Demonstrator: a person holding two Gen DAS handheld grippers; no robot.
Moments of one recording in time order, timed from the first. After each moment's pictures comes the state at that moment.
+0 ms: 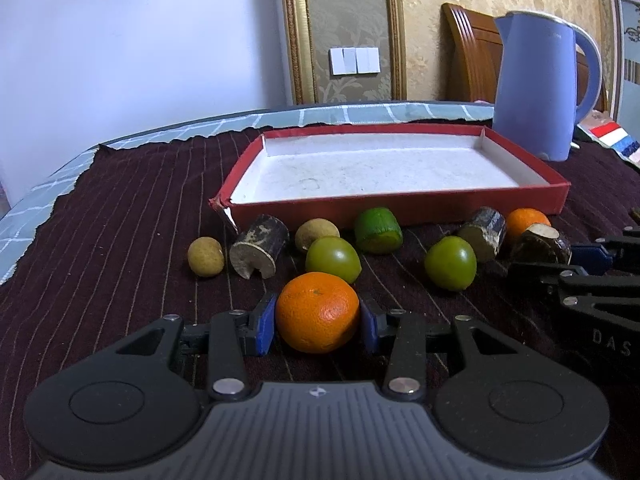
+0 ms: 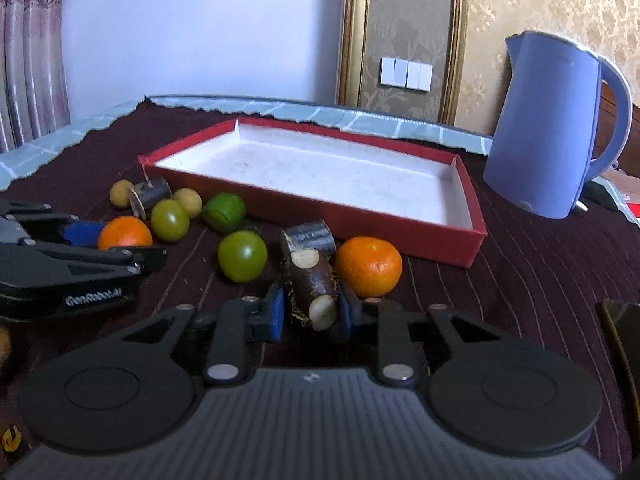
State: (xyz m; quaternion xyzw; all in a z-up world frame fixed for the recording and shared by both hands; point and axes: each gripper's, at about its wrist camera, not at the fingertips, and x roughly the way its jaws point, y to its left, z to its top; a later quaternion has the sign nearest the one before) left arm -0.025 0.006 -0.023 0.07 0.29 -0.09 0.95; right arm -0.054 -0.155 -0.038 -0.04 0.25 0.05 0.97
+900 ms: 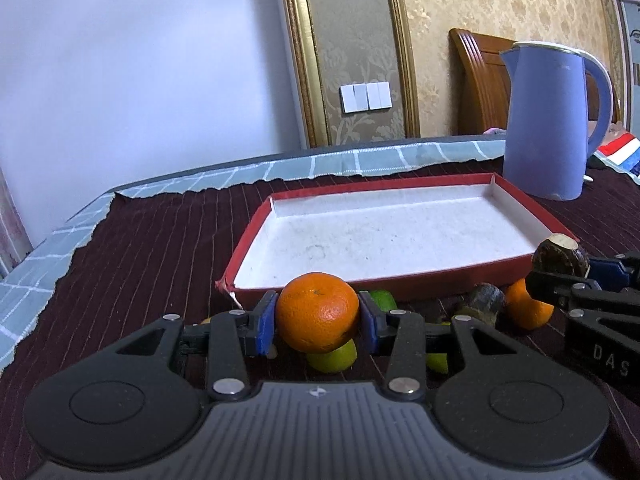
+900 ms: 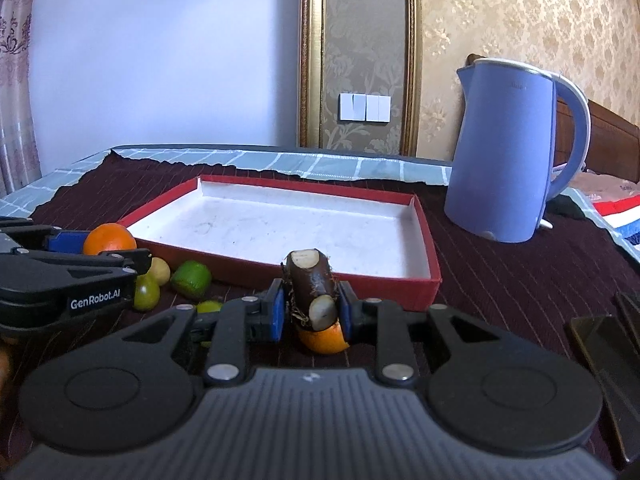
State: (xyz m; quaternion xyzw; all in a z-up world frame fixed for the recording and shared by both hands) left arm -0.010 -0.020 0.011 0.10 0.24 -0.06 0.96; right arm -0.051 -0.169 -0.012 -0.01 0.20 0.00 0.98
